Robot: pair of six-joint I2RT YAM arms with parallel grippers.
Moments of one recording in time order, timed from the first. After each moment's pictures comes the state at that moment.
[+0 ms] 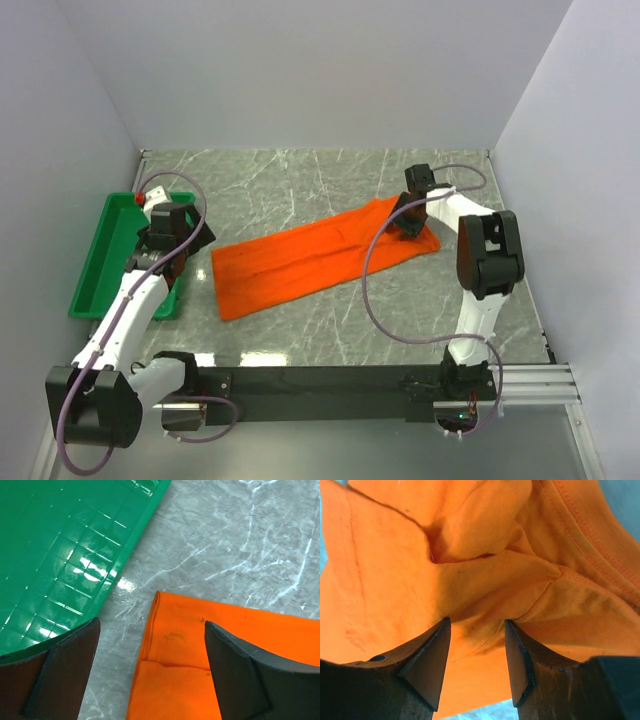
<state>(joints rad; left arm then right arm) -0.08 1.04 0.79 -0.41 -0.30 -0.54 0.15 1.93 1.29 -0.53 -0.02 0.67</state>
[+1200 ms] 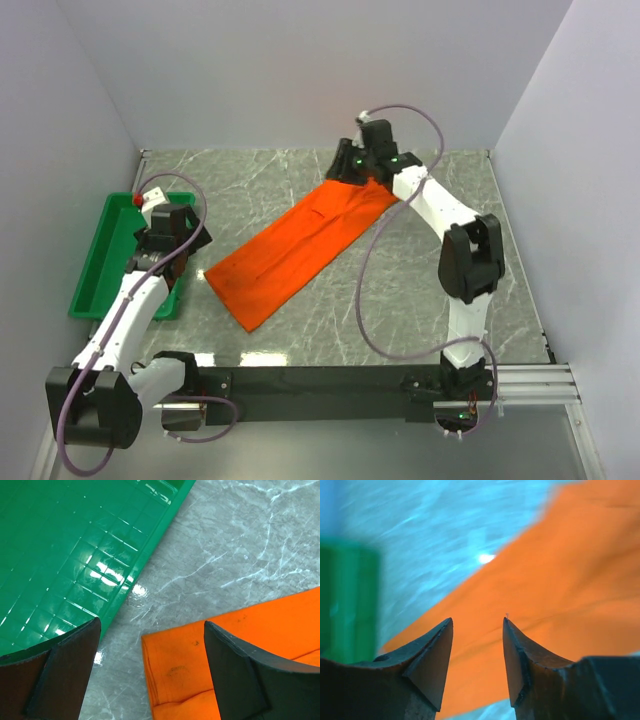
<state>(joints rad) -0.08 1.04 0.78 -0.41 -0.37 -0.52 0.37 2.01 1.75 -0.41 -0.21 0.53</state>
